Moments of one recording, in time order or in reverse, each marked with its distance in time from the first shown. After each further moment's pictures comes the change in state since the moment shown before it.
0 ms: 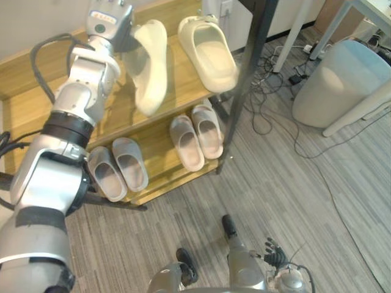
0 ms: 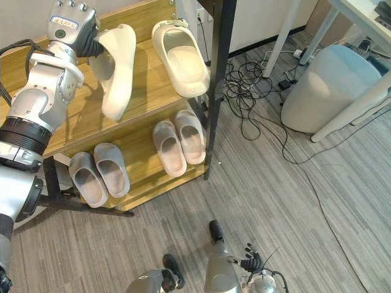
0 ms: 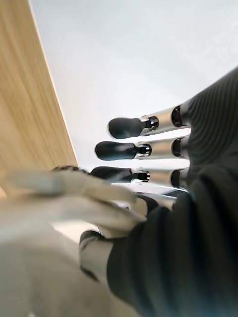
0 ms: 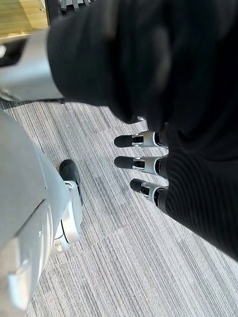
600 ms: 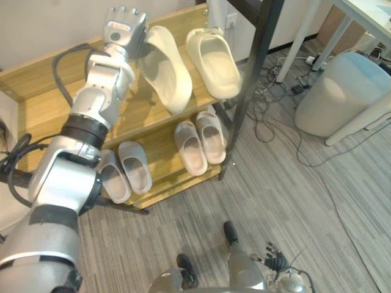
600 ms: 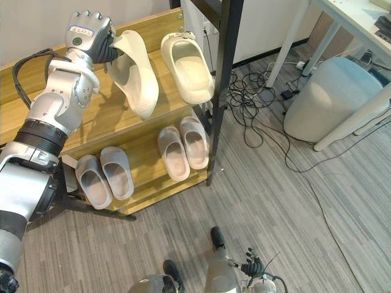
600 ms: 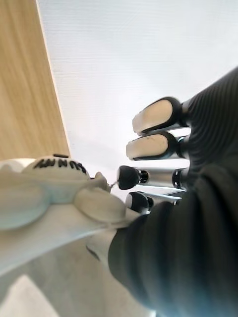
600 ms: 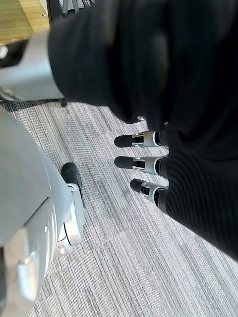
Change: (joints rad) left arm 0.008 -0.064 0.015 0.034 -0.023 -0.013 -0.012; right arm 0.010 0.004 -0.027 0.026 0.000 -0.002 0.001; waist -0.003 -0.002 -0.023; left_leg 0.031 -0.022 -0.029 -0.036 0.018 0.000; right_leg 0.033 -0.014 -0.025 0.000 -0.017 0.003
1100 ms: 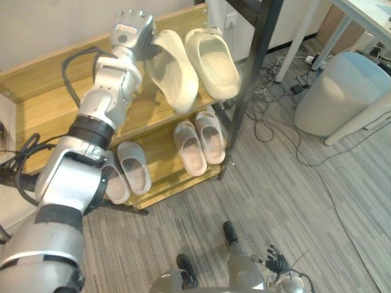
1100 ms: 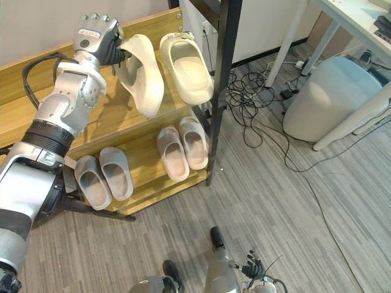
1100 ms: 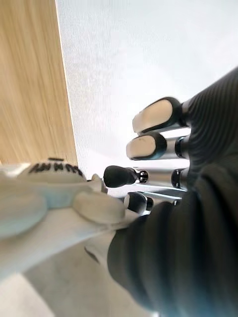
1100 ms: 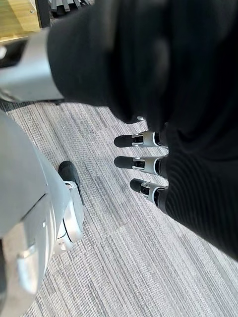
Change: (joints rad) left arm -0.005 -0.043 0.018 0.004 -0.047 0.003 0.000; right arm 0.014 0.027 -0.040 0.002 0.000 0.000 0.001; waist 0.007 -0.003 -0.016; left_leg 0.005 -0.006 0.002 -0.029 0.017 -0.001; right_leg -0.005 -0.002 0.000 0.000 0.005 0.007
